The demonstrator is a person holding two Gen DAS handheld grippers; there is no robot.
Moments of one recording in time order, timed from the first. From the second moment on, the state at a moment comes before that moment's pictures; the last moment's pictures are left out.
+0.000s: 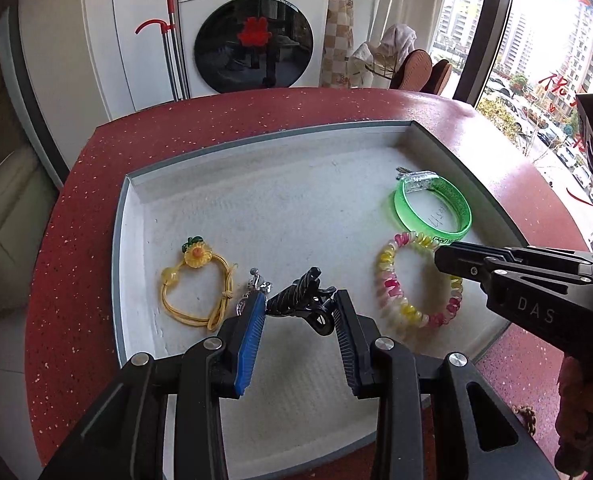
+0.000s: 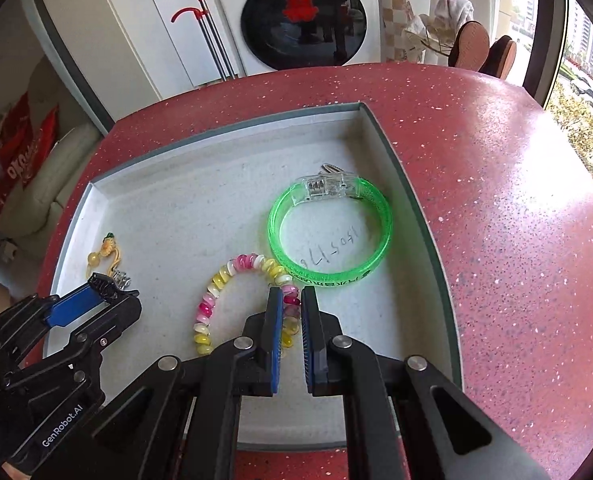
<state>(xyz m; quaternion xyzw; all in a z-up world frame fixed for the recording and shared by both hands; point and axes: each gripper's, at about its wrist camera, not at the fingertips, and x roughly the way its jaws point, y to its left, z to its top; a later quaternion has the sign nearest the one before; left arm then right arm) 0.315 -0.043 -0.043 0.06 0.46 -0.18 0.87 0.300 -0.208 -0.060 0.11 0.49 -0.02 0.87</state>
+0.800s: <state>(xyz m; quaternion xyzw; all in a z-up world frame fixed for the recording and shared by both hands) 0.319 -0.053 -0.043 0.10 0.43 -0.14 0.88 0.290 -0.214 -0.053 0.13 0.48 -0.01 0.87</state>
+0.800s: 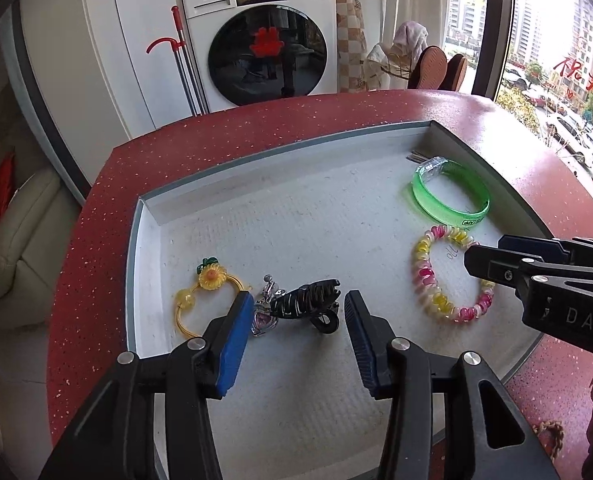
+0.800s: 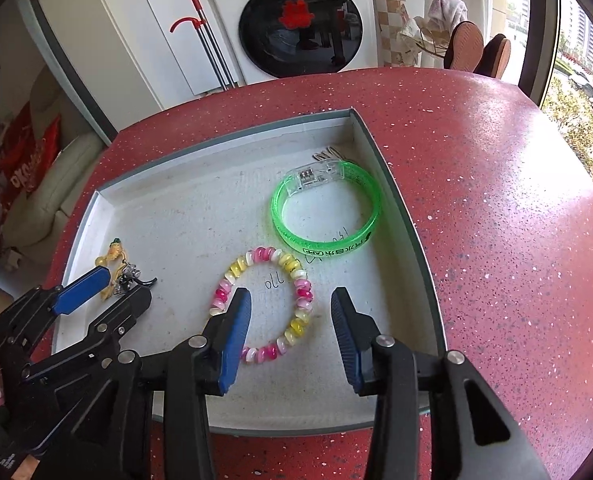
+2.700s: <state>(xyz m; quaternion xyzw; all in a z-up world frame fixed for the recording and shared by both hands) 0.218 -0.005 -0.005 0.05 0.42 -0.12 0.90 0.178 -0.199 -0.011 0.14 0.42 0.02 0.90</state>
